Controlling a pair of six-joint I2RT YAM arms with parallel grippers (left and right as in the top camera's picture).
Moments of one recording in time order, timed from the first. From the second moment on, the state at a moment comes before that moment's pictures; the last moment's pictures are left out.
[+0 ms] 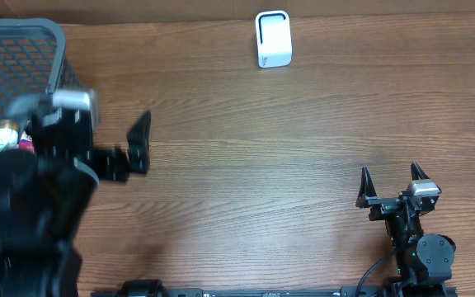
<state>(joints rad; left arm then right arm) 0.04 0.96 1.56 -0.96 0.15 0.07 0.06 0.01 0.02 -0.04 -0.03 0.04</state>
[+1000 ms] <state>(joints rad) 0.78 1.75 2.52 -1.39 0.09 -0.28 0.06 0.01 0.02 -0.03 -0.03 0.04</state>
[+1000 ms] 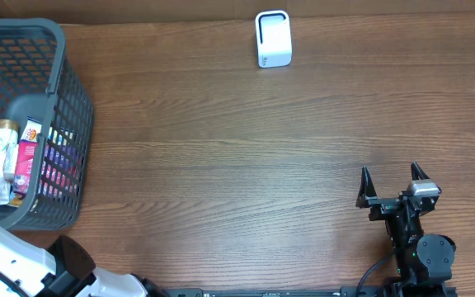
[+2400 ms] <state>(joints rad) 0.77 2.25 2.38 -1.67 0.02 -0.02 0.06 0.01 0.02 -0.03 -0.03 0.04</state>
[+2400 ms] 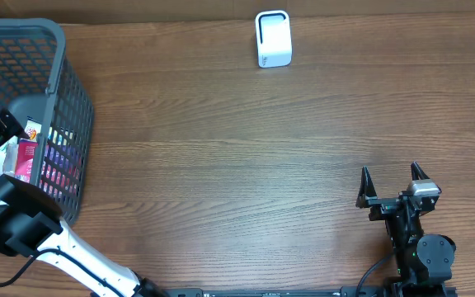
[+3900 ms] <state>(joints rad) 0.75 2.24 2.06 -1.47 0.00 0.03 0.06 0.01 0.02 -0.03 -0.03 0.04</state>
